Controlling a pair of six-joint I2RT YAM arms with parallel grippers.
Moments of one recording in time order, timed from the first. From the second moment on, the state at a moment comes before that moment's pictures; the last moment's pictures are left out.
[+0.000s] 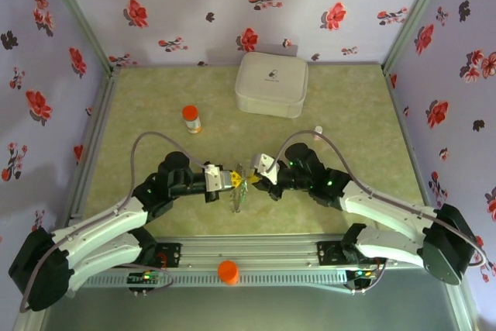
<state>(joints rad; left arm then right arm) -0.80 0.92 0.42 0.19 0.55 0.47 0.88 1.06 0.62 -0.08 -0.40 -0.29</state>
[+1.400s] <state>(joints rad) -0.80 0.98 0.40 0.32 0.61 0.35 0.89 1.03 0.57 0.06 -0.49 -0.35</state>
